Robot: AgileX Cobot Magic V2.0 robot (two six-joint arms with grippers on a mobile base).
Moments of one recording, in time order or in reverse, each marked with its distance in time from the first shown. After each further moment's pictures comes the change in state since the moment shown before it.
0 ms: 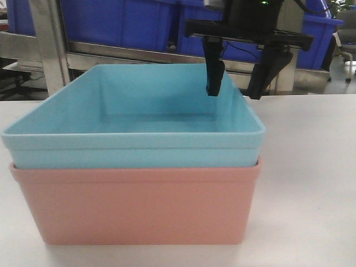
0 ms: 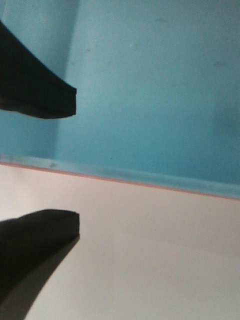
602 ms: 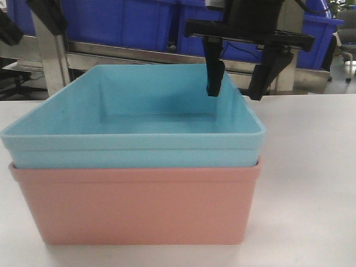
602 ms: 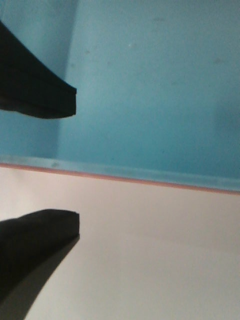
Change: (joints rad) left arm -0.006 0.680 -0.599 -0.072 0.459 -0.119; right arm 0.000 0.000 0.000 0.000 0.006 0.029
